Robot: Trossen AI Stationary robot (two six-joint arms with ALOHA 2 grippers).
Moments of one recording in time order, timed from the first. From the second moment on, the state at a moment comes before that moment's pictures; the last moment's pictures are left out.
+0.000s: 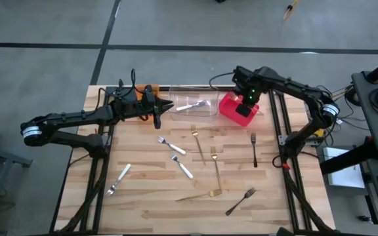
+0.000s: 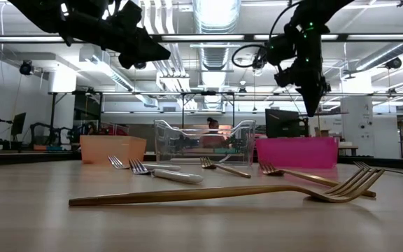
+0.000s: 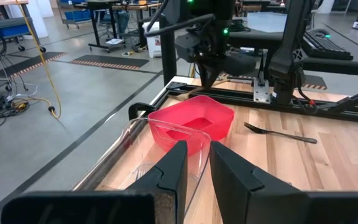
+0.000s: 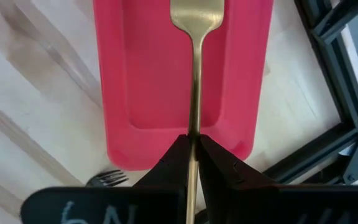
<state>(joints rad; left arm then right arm) 0.40 1.10 0.64 0.29 0.09 0.04 -0.71 1.56 1.30 -1.22 0.07 -0.12</state>
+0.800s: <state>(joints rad) 0.40 1.10 0.64 0.29 0.09 0.04 -0.72 1.70 1.31 -1.17 0.08 -0.14</state>
